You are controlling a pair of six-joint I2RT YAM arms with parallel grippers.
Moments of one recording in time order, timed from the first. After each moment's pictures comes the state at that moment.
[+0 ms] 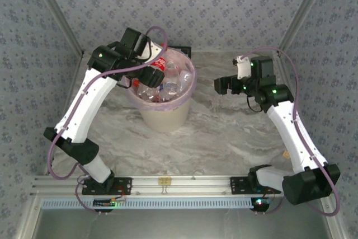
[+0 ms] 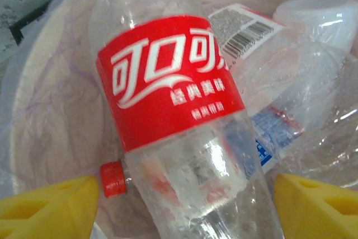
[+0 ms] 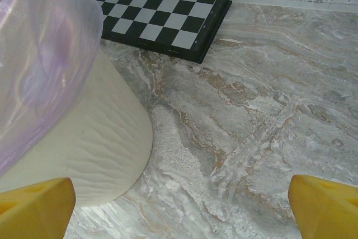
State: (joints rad) left arm -0.60 1.64 2.11 -1.39 -0.08 0.07; right arm 0.22 1.19 1.25 -0.70 -0.28 0.05
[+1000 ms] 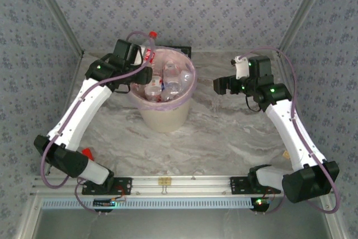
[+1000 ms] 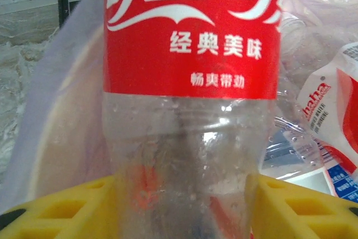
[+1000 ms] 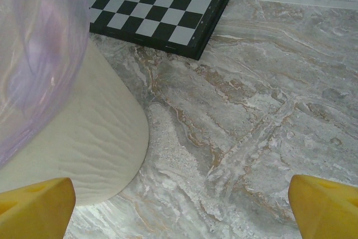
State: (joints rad) left arm -0.50 1.47 1.68 -1.03 -0.13 -0.21; right arm 0.23 1.21 1.25 -0.69 -0.27 0.04
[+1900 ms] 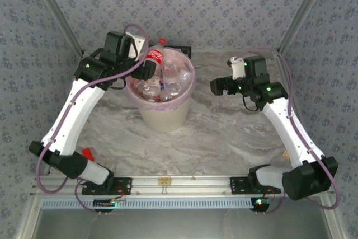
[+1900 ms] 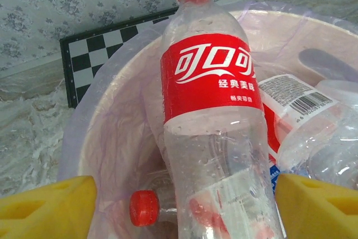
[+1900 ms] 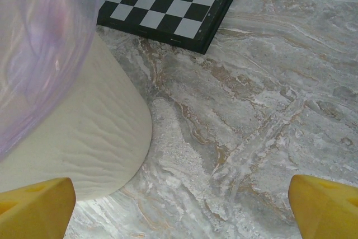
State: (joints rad) left arm -0.51 1.48 1.86 -1.08 -0.10 -0.08; right arm 0.27 1.24 1.25 -0.69 -0.25 0.04
